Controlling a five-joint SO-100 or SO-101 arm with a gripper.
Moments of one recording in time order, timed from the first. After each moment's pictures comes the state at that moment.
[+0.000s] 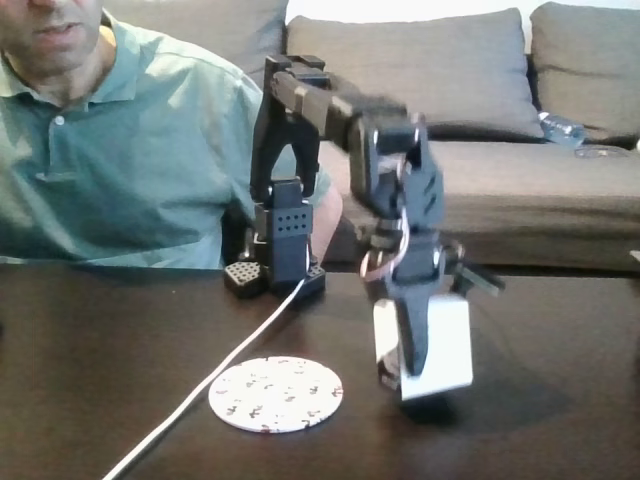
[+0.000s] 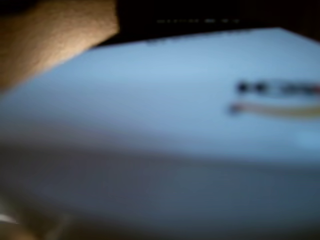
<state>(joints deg) -28.8 77.4 85.1 71.8 4.7</state>
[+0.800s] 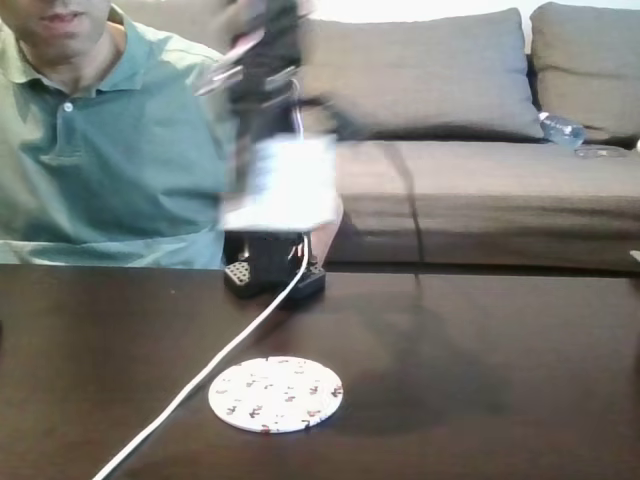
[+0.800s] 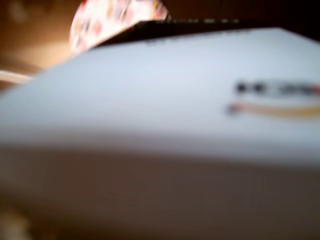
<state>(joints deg) 0.9 105.5 78.8 95.2 -4.3</state>
